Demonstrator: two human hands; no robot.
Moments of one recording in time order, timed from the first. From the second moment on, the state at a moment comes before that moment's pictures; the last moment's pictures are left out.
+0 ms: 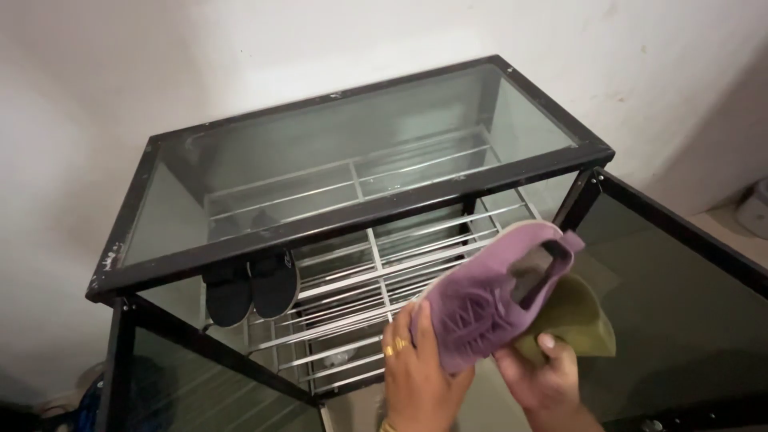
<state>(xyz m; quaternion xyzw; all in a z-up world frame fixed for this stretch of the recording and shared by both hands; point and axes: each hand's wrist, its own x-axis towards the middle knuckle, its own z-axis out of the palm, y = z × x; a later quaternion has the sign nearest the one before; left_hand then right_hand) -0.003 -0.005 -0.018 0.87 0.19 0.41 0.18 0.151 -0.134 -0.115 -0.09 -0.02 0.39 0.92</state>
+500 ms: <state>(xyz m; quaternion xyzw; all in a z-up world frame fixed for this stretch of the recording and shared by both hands) -0.031 0.020 -0.201 0.48 0.30 0.30 0.77 0.148 -0.079 -0.185 -0.30 0.14 0.29 0.90</state>
